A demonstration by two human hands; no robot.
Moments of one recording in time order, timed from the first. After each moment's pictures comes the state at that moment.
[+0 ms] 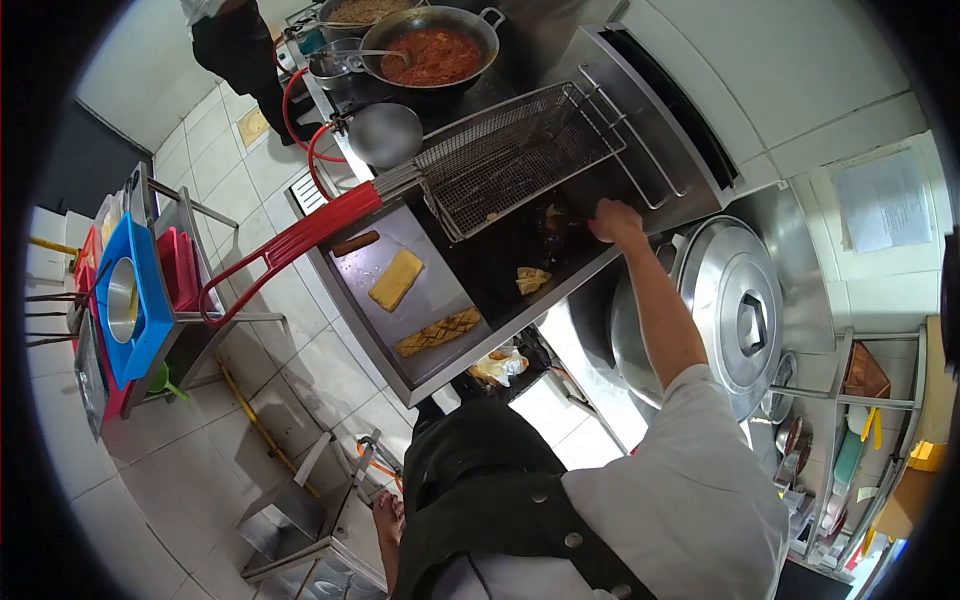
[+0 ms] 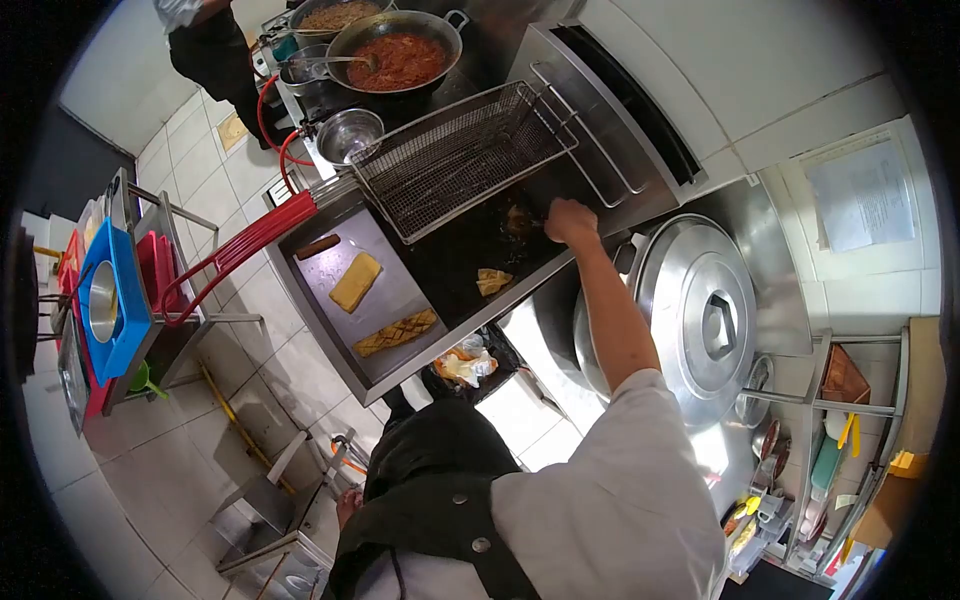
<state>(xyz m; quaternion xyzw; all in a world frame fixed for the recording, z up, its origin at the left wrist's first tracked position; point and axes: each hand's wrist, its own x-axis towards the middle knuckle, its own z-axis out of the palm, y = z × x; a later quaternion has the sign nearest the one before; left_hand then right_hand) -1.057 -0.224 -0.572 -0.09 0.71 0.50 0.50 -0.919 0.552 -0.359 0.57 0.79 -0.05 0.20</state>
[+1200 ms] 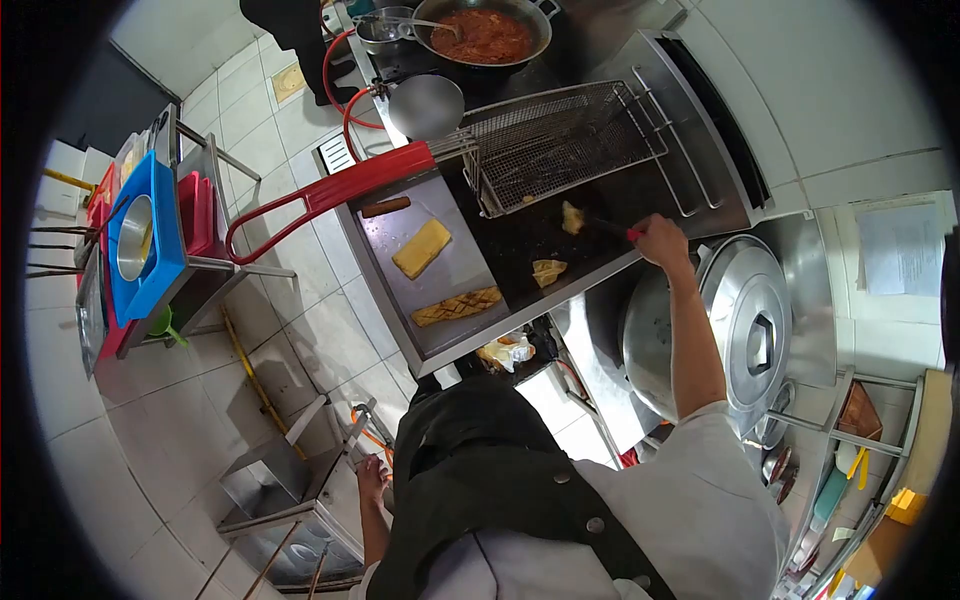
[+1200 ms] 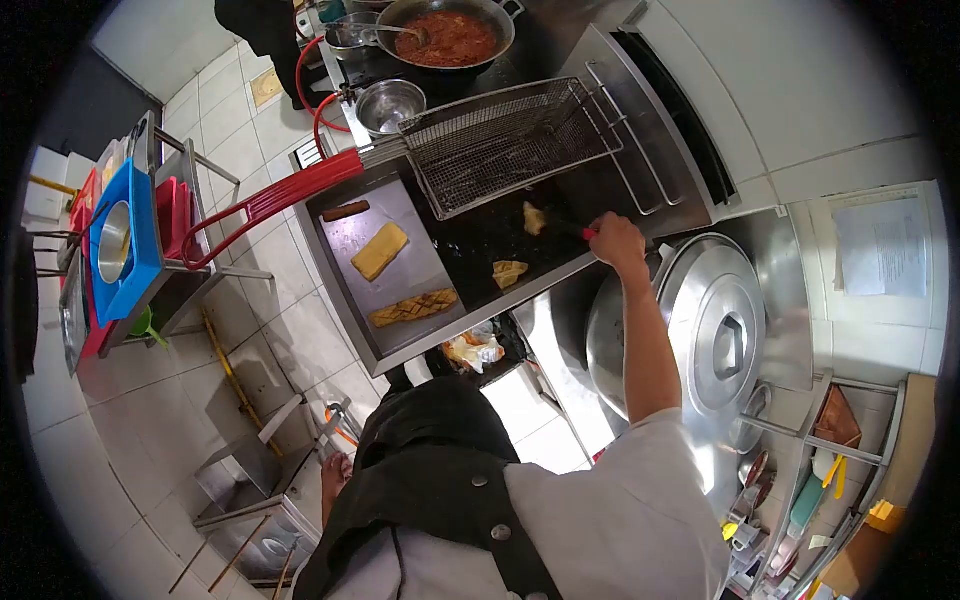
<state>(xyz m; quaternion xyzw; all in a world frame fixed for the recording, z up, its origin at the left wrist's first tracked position) -1.078 -0.187 -0.540 -0.26 0.65 0.51 0.51 -0.884 0.523 -0.332 0.55 0.83 -0.11 0.09</state>
